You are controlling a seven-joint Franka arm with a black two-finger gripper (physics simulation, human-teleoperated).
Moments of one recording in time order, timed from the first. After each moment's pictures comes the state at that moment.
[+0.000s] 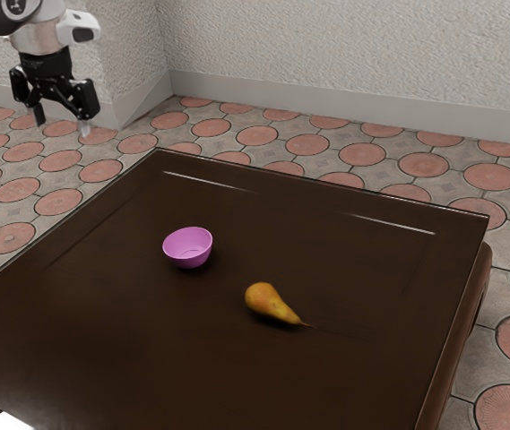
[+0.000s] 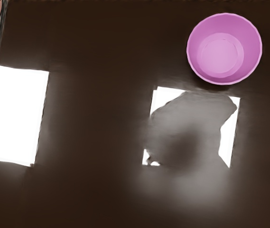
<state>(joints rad) 0.00 -0.03 0.16 -1.56 0.16 1.58 0.01</state>
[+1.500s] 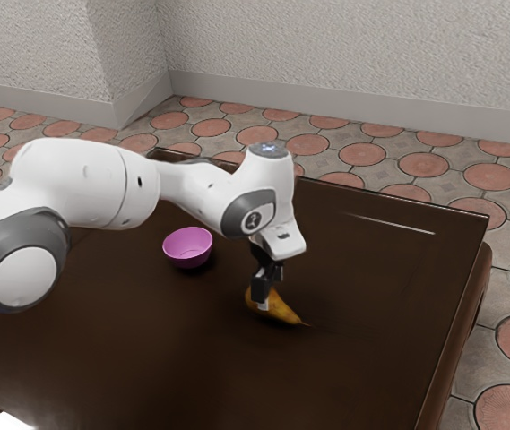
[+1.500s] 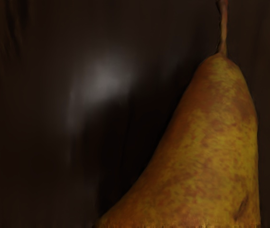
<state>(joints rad) -0.28 0.62 0.01 -1.59 0.05 2.14 1.11</state>
